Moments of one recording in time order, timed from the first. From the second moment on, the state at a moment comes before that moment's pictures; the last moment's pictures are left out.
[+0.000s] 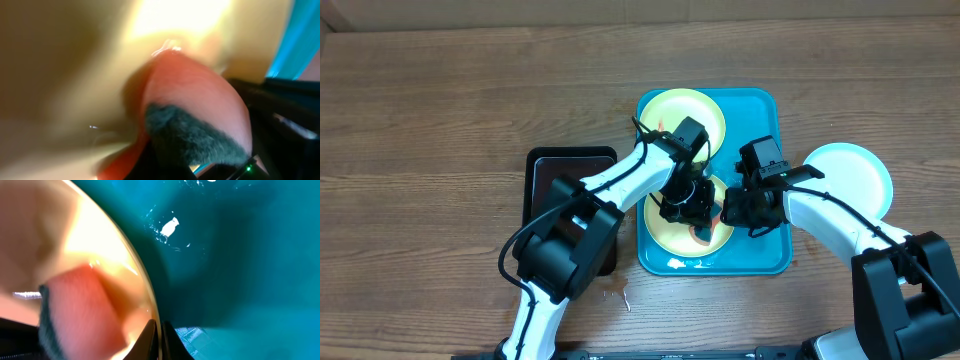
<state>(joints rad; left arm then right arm) -0.65 2.17 1.50 -0.84 0.62 -0.54 0.31 1.67 0.89 -0.62 -0.17 0.39</state>
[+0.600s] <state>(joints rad) -0.63 2.08 1.50 -0.95 -0.04 -0.60 0.31 1.67 0.89 -0.62 -0.18 0.39</state>
